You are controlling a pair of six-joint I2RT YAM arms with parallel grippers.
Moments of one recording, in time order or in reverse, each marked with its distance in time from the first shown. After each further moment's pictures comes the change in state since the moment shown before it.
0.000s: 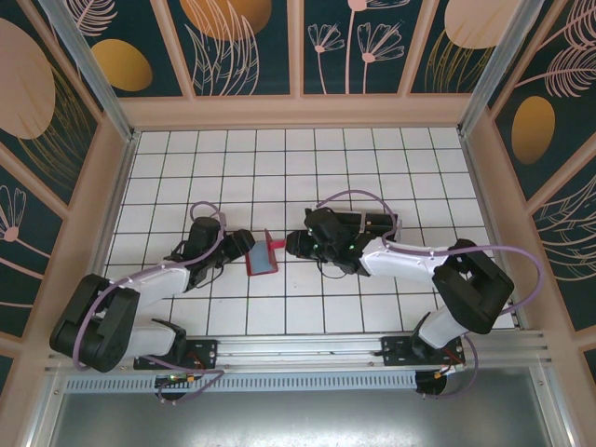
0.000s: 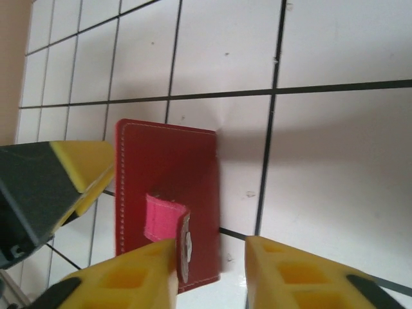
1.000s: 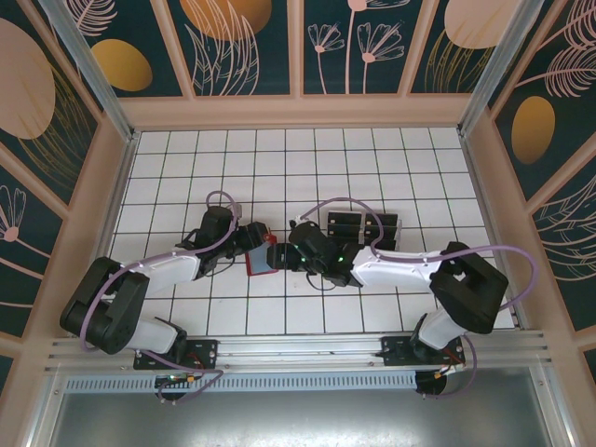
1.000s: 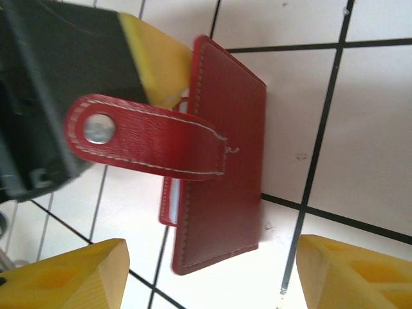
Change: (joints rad) left arm -0.058 0.102 0.112 0.008 0.069 -0.002; right arm 0.140 0.028 0.014 -0.004 0.091 -0.015
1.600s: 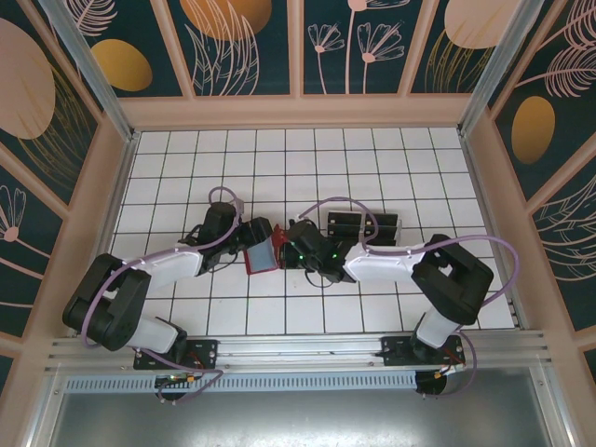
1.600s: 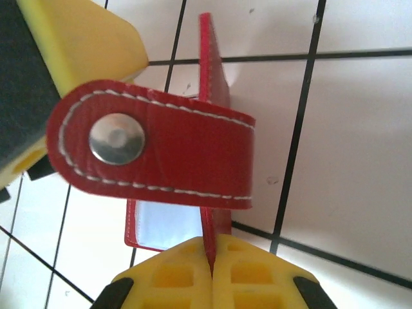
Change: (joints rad) left arm -0.013 0.014 0.053 -0.038 -0.060 0.000; right arm -0.039 0.084 0.020 0.035 0.010 -0.012
